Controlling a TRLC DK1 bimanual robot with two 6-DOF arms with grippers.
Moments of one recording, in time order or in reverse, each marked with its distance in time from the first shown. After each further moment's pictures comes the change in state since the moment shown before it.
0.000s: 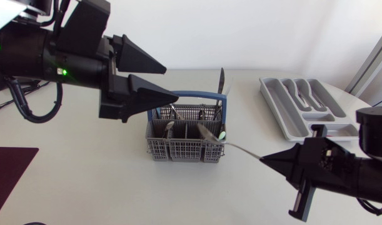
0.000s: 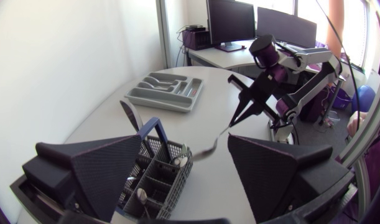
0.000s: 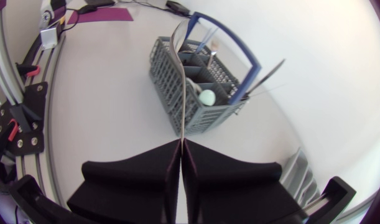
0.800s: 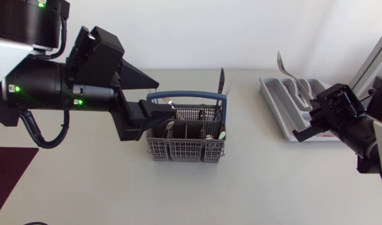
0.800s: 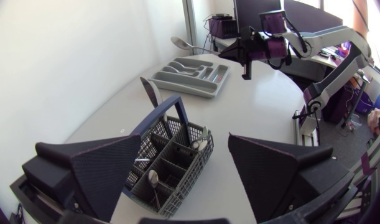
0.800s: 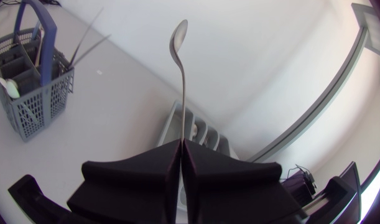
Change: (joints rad) left arm -0.079 -0.068 -0.165 0.137 -0.261 -0.085; right arm -0.261 0.306 0.000 0.654 0.513 0.102
